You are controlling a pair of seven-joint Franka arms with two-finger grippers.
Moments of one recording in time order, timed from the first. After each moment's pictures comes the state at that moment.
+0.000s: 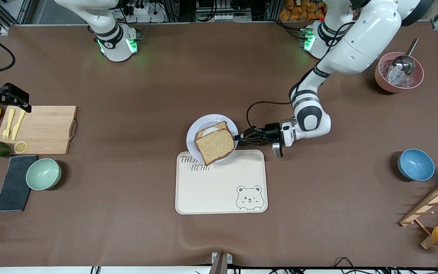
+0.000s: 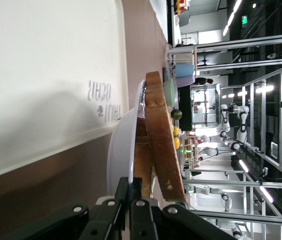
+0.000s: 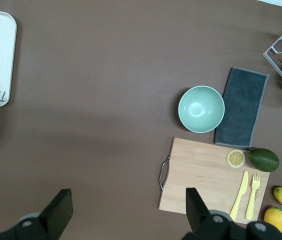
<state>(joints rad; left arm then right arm) -0.05 0.68 -0.41 -1.99 -1.78 2.20 1.22 -0.06 0.03 0.02 -1.56 -0.04 1.62 -0.24</state>
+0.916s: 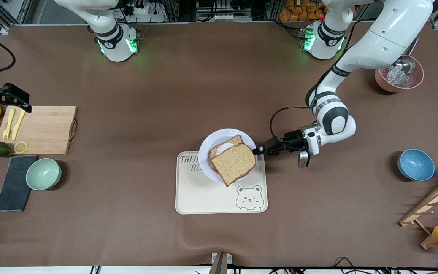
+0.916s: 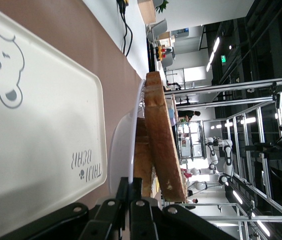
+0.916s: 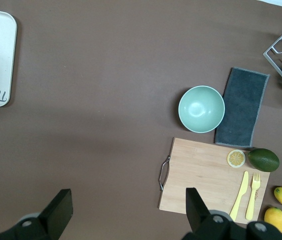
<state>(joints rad) 0.13 0.61 -0.46 -1.97 -1.78 2.20 1.19 -0.06 0.03 0.02 -1.56 -0.04 1.62 -0.24</state>
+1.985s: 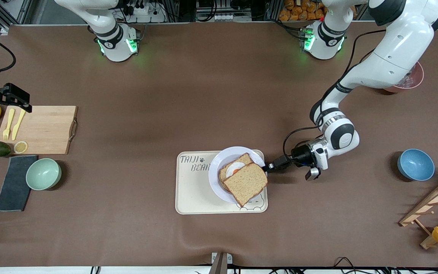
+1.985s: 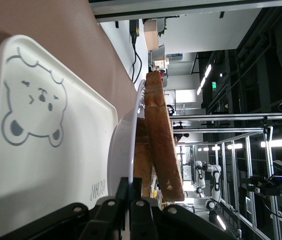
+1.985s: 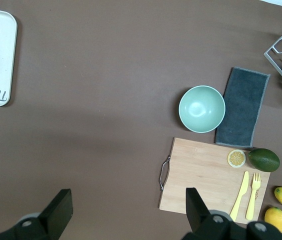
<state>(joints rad) 0.18 0.82 -0.45 -1.82 -1.78 2.18 1.18 -0.06 0.03 0.02 -1.56 -0.04 1.62 -0.24</state>
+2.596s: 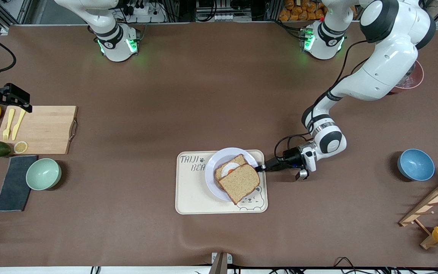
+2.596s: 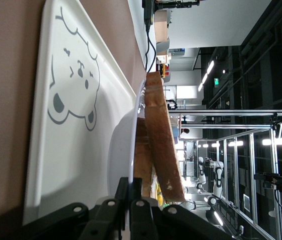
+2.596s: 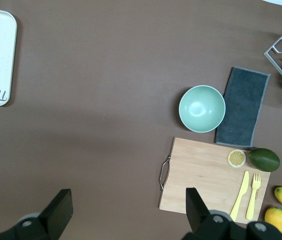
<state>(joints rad) 0.12 0.94 -0.44 -1.75 -1.78 2.18 1.23 -0.06 0.03 0.02 -1.56 -0.04 1.62 -0.24</state>
